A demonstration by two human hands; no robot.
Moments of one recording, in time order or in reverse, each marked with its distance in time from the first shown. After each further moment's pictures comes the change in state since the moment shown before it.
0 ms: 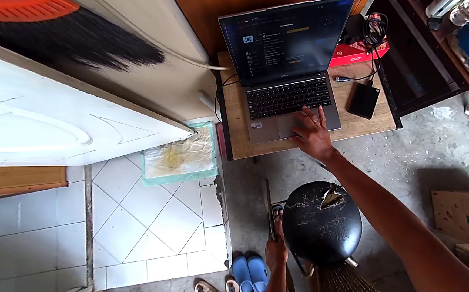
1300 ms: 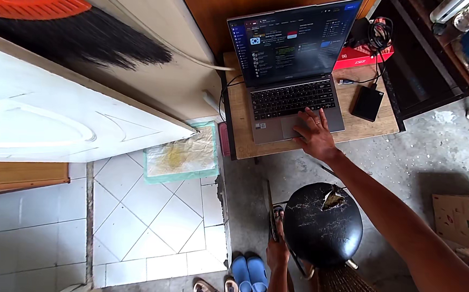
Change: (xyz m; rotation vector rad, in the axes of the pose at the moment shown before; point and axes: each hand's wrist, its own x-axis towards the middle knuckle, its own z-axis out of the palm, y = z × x) left_hand 0.001 -0.002 0.001 -0.002 -0.003 0.004; right_hand 0.004 0.000 0.000 -0.017 -0.098 0.011
